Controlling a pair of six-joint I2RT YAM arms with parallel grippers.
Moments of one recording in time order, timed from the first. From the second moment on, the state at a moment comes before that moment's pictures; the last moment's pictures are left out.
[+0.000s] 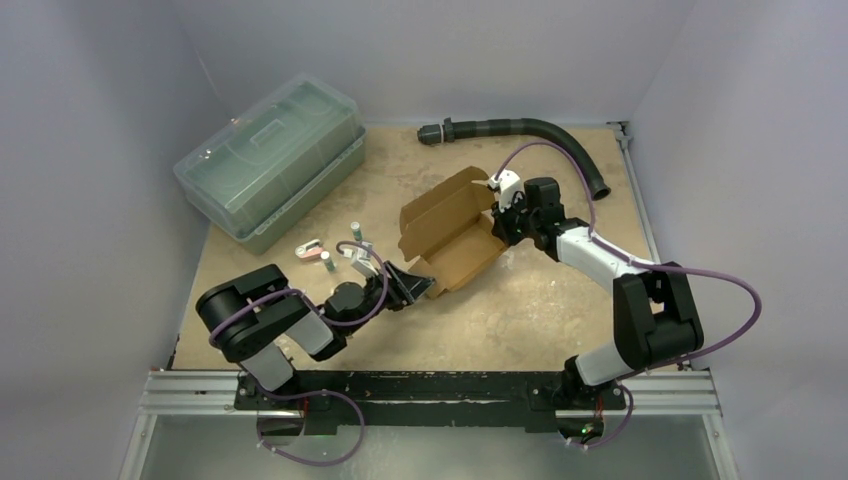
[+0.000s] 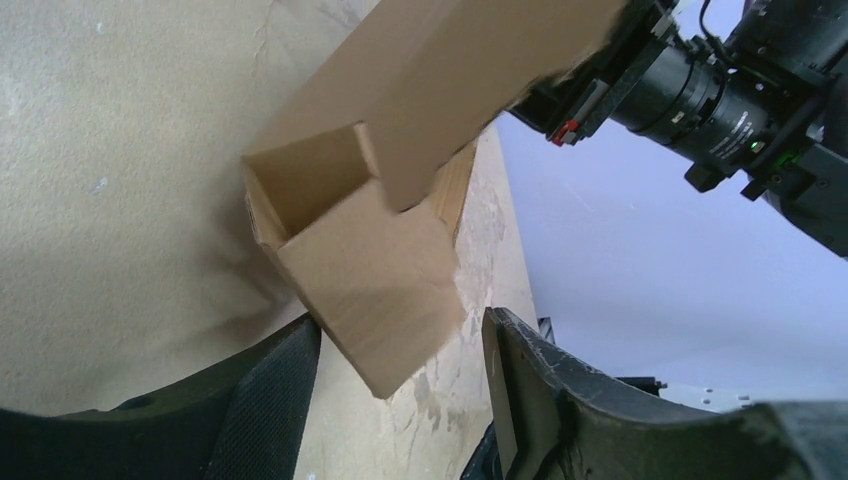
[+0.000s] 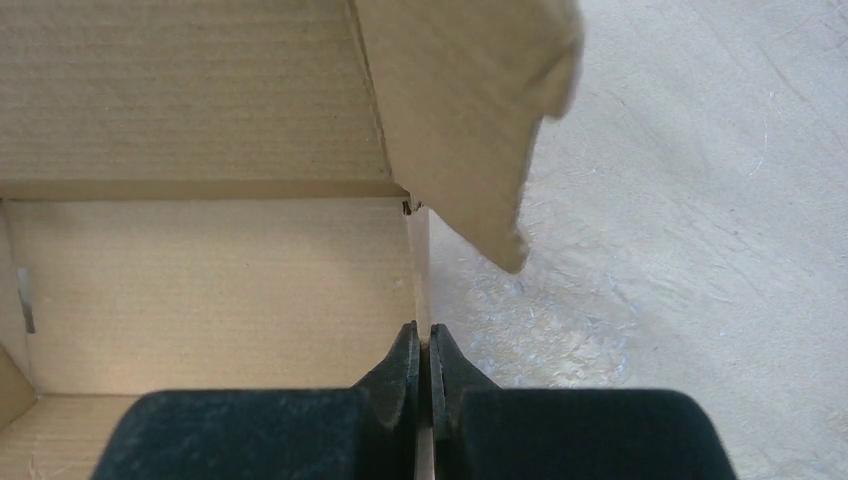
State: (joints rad) left arm -0.86 1.65 0.16 1.36 -0.08 -1.13; right arm 0.29 1.50 0.86 -0.09 -0.28 -0.24
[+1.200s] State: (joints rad) left arm -0.93 1.53 0.51 0.48 -0.40 -1.23; right arm 0.34 1.41 0.83 -0.04 -0.25 -0.20
